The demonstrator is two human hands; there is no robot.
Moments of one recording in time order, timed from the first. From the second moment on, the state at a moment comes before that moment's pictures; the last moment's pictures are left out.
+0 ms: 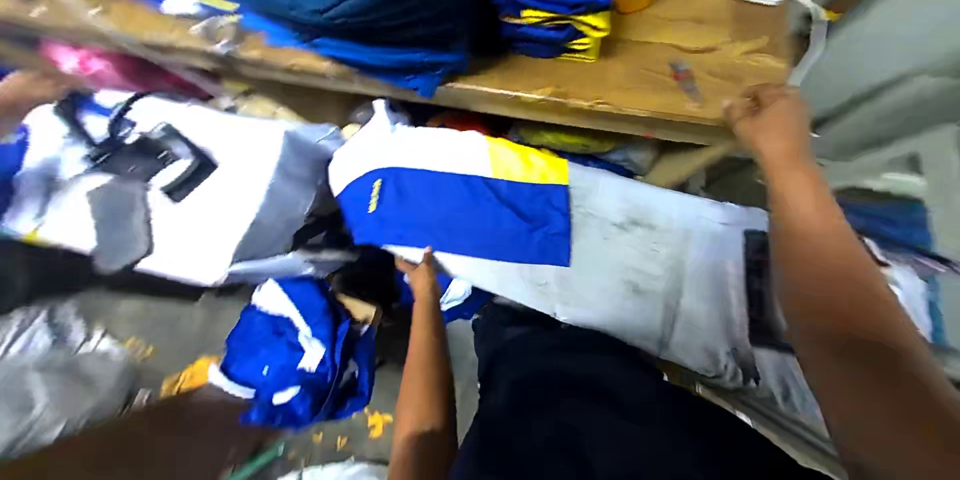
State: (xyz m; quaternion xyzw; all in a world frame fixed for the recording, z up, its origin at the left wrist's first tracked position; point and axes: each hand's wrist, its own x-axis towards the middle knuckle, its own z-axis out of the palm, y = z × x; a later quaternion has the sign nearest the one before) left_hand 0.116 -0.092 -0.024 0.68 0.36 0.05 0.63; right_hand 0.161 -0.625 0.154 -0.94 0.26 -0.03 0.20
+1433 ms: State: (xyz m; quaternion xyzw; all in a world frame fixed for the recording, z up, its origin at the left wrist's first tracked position) left_hand 0.408 0.051 0.010 0.90 -0.35 -0.17 0.22; right_hand 0.341 -0.136 0.058 -0.92 0.04 0.27 0.26
